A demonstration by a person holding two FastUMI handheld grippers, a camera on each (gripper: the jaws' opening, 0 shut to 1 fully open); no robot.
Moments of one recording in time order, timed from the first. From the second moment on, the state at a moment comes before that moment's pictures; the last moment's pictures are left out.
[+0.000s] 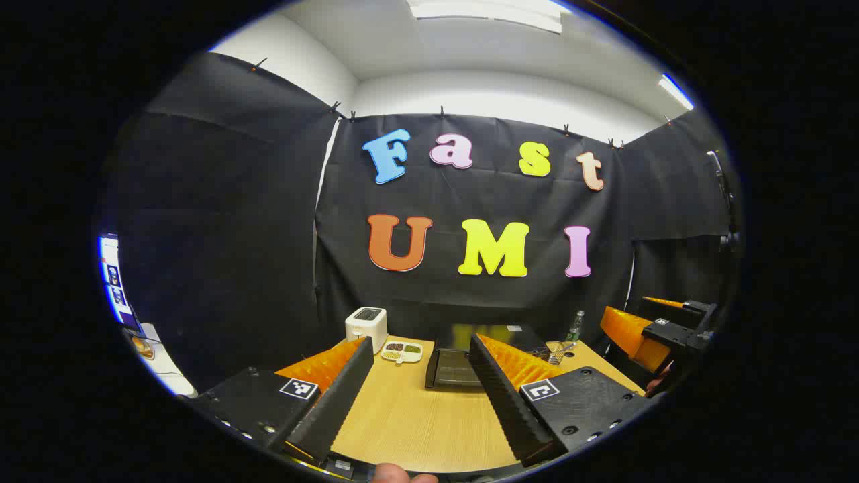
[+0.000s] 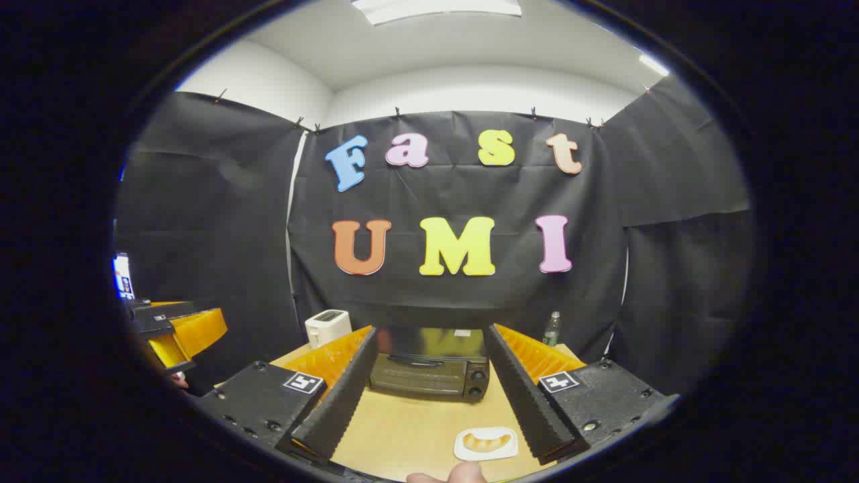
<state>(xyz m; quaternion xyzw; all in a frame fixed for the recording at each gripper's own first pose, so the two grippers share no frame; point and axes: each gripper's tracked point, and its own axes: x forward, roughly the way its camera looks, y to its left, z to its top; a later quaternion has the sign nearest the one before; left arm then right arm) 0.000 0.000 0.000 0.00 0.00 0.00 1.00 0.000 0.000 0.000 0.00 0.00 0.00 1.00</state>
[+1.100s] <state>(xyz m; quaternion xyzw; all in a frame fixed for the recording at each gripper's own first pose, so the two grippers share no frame) 0.029 -0.037 -0.029 0.02 0.01 -0.06 1.00 0.010 -0.030 -0.022 0.01 0.03 -0.05 1.00</state>
